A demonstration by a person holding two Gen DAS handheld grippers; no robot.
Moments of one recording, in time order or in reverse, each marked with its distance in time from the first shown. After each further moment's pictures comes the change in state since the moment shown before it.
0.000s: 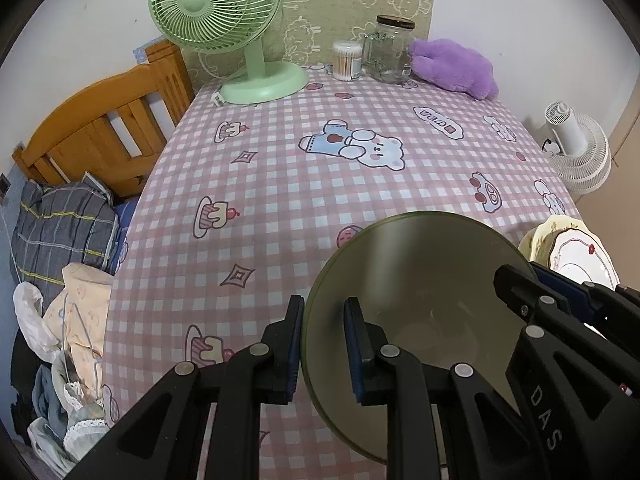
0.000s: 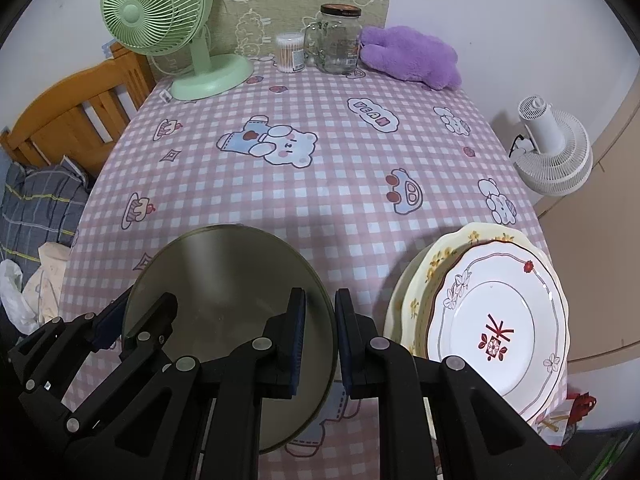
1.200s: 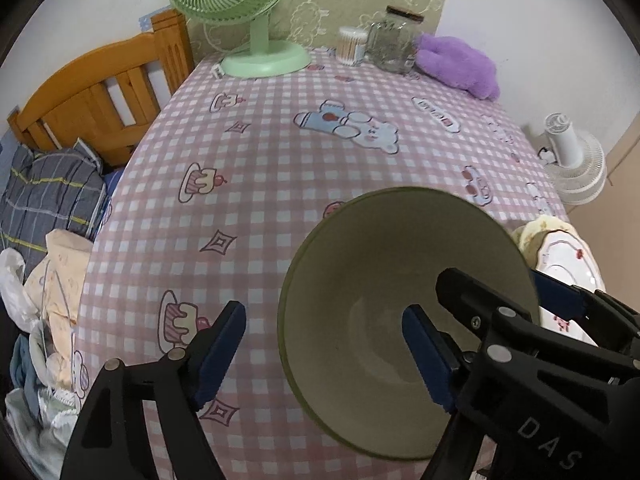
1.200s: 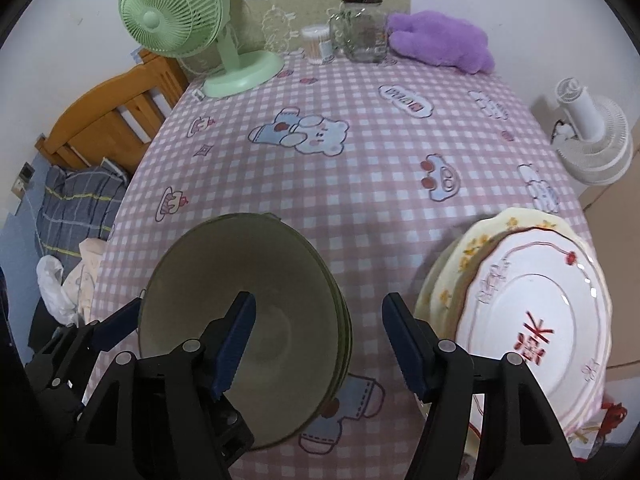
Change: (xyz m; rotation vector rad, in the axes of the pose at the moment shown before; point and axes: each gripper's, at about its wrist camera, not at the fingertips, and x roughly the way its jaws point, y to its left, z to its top) left arm 0.008 -0.001 -0.013 -0.095 0.054 -0.054; right arm 0.013 -0.017 -0.007 0.004 0.022 0.204
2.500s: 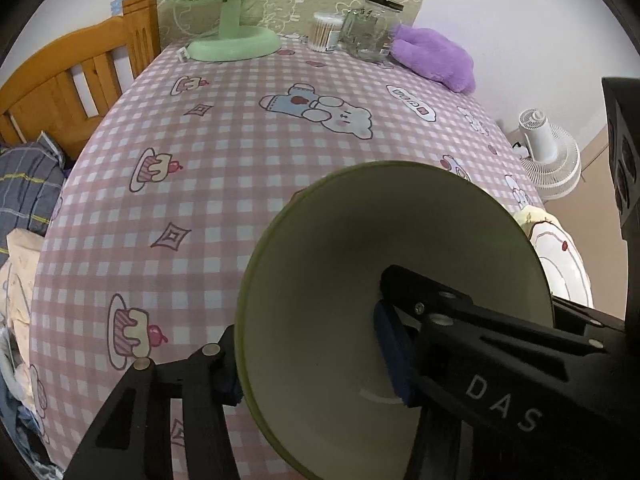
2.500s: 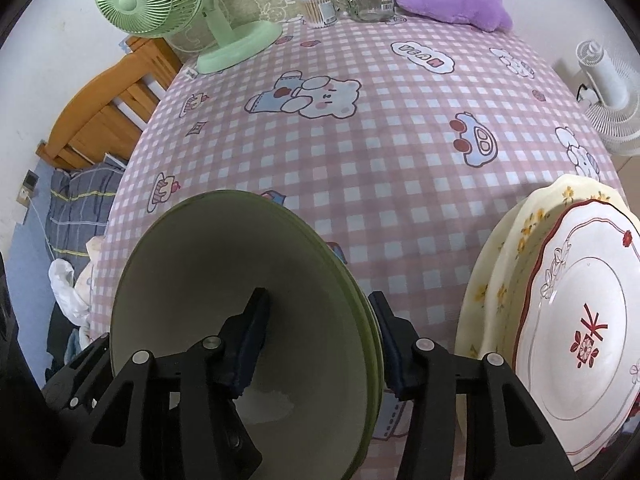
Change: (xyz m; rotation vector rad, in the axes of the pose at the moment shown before) left arm 0.027 0.001 -0.002 0.014 0.017 -0.152; right arm 0.050 -0.005 0.004 0.060 0.092 0.075
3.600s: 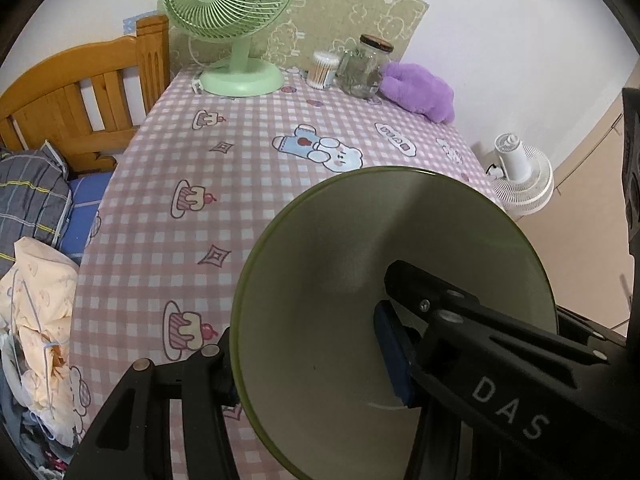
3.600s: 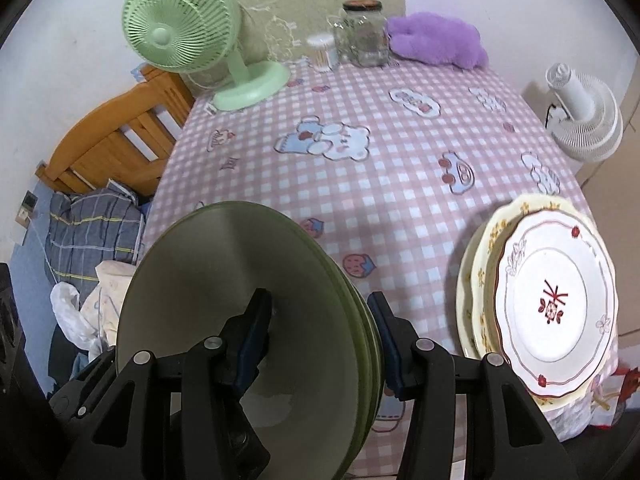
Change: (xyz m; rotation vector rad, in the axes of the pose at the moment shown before) left arm -0.076 0.024 0.006 0.005 -0.058 -0.064; right arm -0.074 0.055 -0.013 0.034 -0.116 -0.062
